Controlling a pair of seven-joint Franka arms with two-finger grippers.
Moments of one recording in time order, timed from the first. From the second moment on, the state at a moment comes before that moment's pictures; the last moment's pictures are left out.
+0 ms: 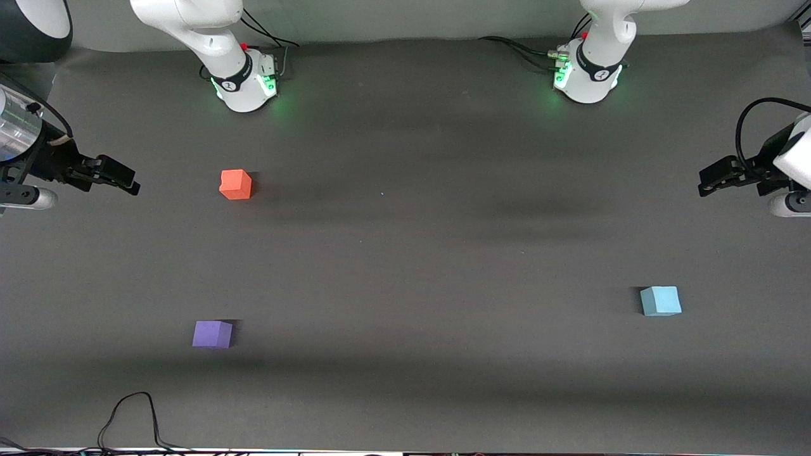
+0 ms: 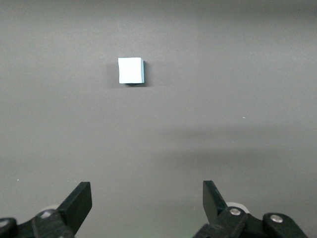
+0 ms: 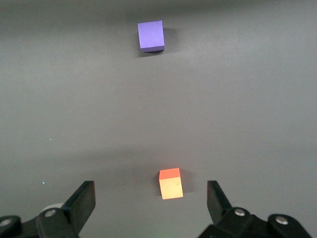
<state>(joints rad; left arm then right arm) 0.03 0.02 -0.03 -1.64 0.02 1.62 0.01 -0.02 -0.07 0.03 -1.75 0.02 1.66 0.14</state>
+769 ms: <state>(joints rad) 0.12 0.16 0.00 -1.64 0.02 1.82 0.16 -0.02 -0.07 -0.06 -1.76 0.02 1.67 0.06</state>
